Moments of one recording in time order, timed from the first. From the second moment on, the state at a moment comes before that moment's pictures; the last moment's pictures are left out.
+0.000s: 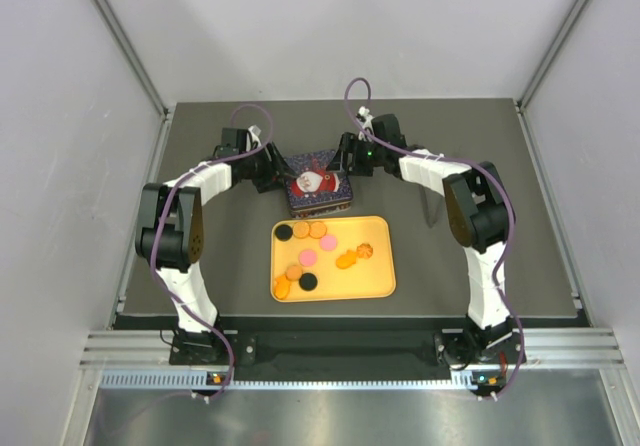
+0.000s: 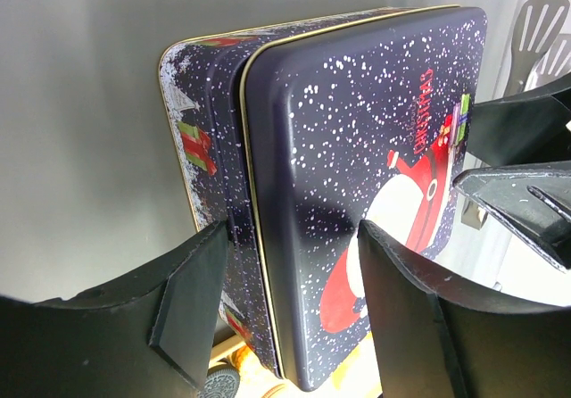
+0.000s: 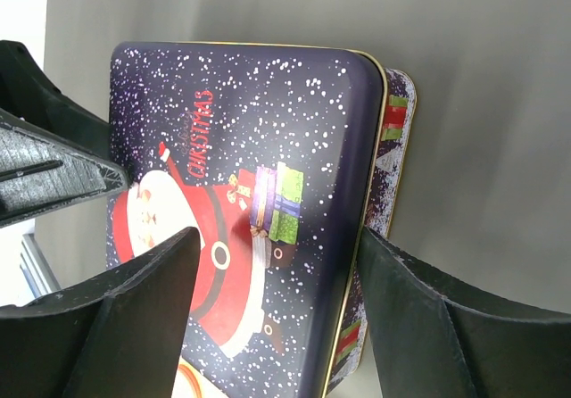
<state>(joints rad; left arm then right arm) -0.13 1.89 1.23 -0.16 0.51 -0.63 0.44 2.13 1.51 -0.02 -0.48 0.52</state>
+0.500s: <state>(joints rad) -0.13 1.89 1.22 -0.16 0.52 -0.63 0.44 2.10 1.51 -0.04 -0.47 0.51</state>
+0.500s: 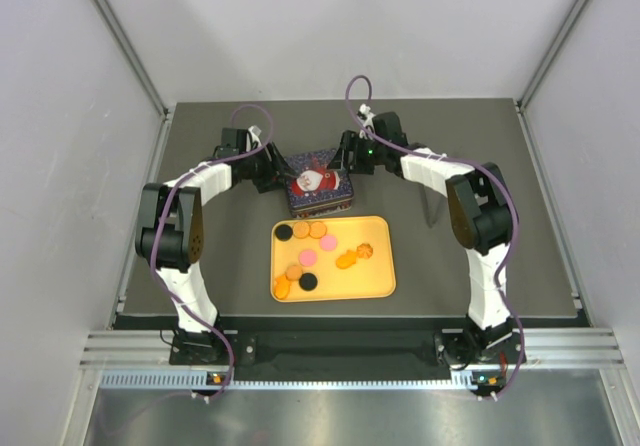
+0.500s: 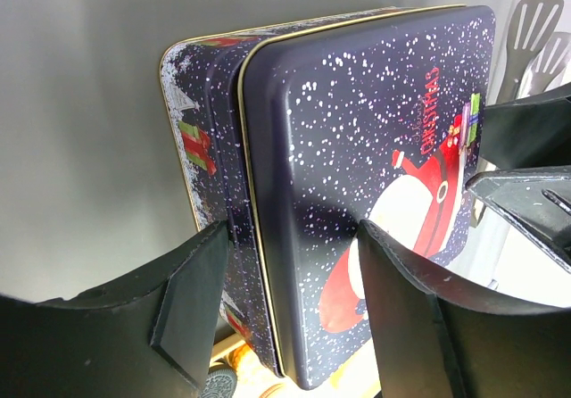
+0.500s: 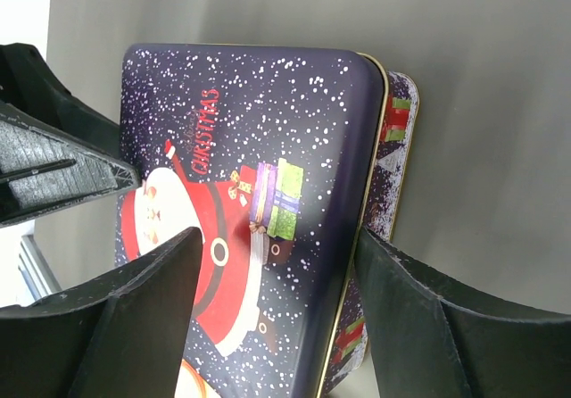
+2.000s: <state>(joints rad) -0.13 1.89 1.20 -0.12 0.52 -0.66 0.45 2.12 1.54 -0.13 -0.44 0.44</state>
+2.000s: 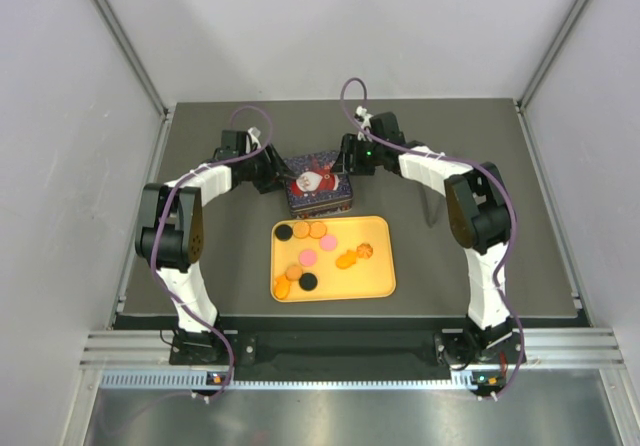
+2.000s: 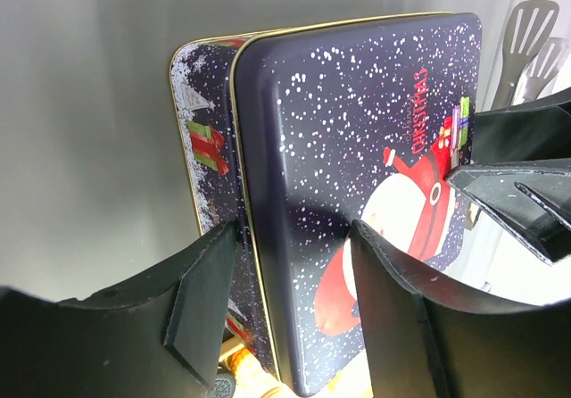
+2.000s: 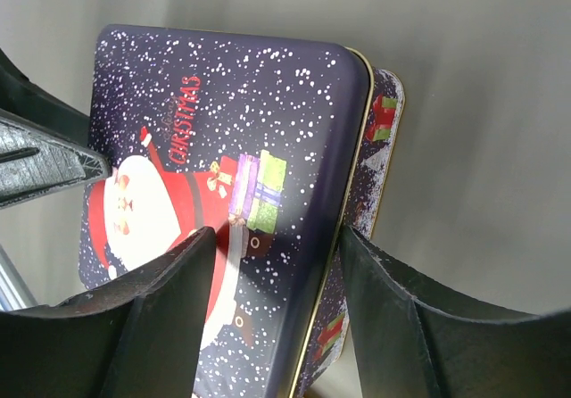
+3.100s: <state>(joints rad) -0.14 1.88 1.18 -0.11 0.50 -0.67 0.48 2.12 1.54 -0.14 -0.38 0.40</state>
